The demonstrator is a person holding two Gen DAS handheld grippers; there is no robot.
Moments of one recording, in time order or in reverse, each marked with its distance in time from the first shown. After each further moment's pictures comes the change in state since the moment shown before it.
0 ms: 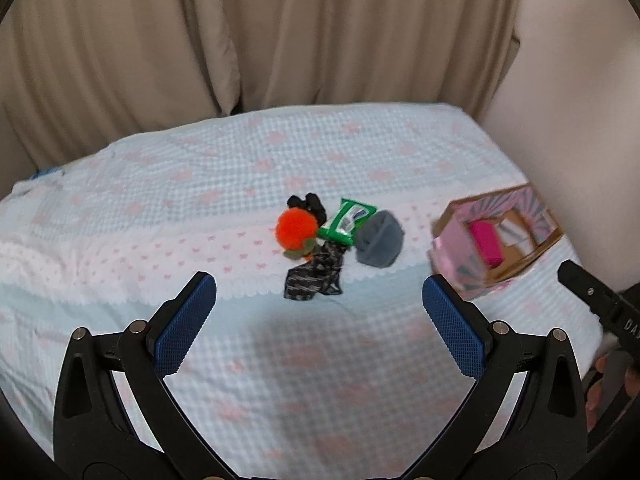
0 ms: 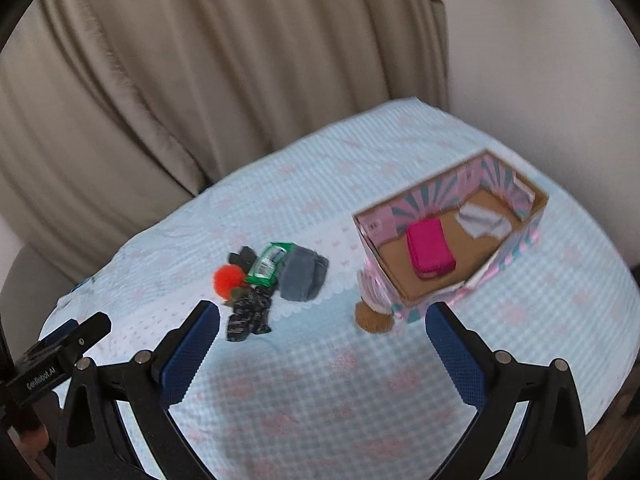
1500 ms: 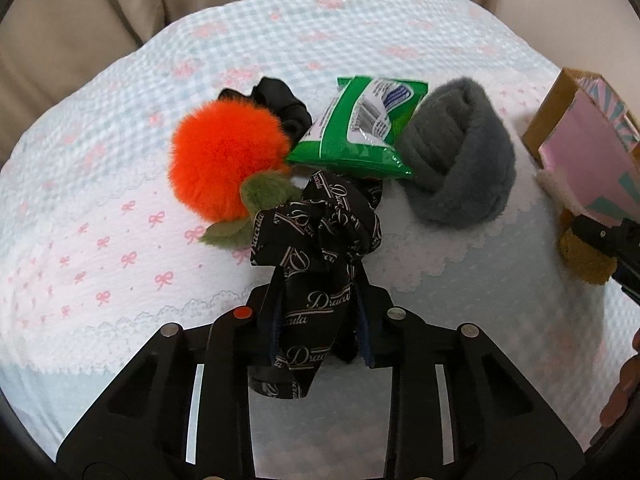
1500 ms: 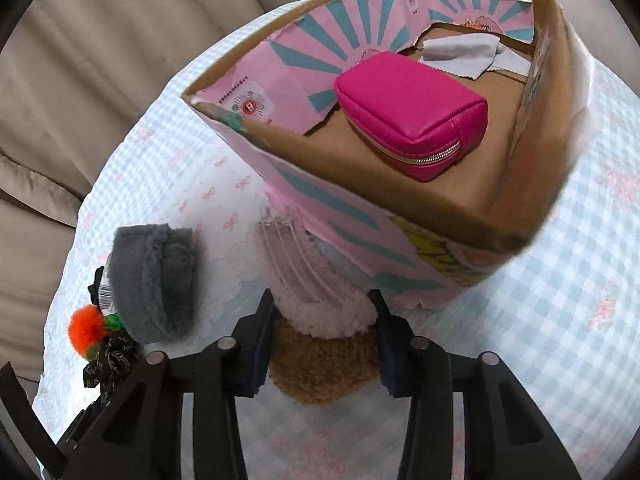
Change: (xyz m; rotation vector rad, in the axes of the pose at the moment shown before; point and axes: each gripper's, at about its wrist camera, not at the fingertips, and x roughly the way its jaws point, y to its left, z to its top) left arm 0.281 -0.014 -0.052 0.152 0.167 -0.046; right arm 0.237 -0.074 -0.061 0.372 0.100 -0.177
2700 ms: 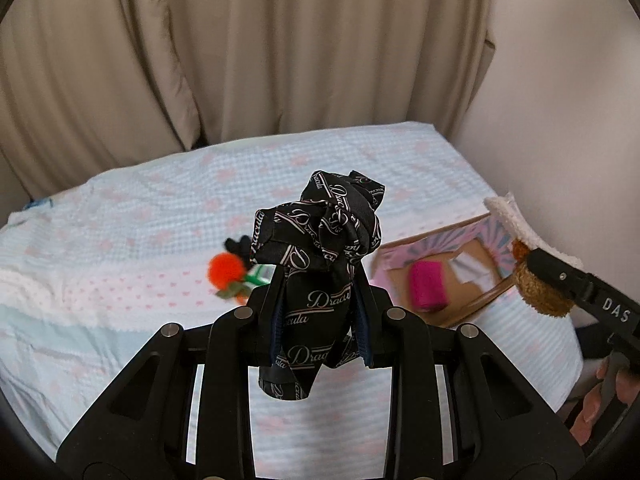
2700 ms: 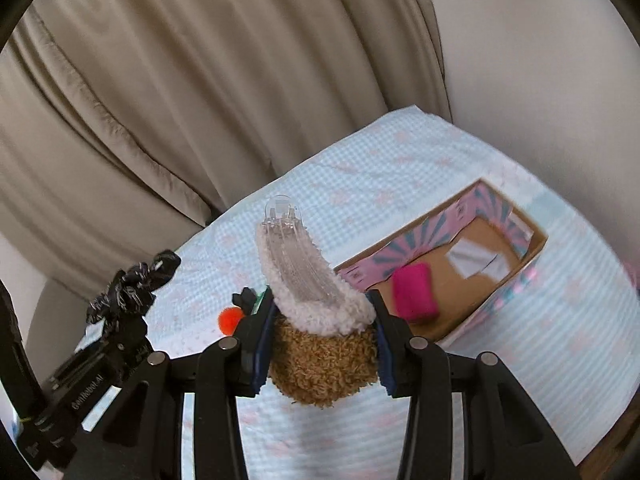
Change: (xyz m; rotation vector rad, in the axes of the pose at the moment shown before) left arm -0.316 -0.149 0.093 -0.148 -0.213 0.059; right arm -0.274 0.004 0.143 -0.346 -0.053 0.289
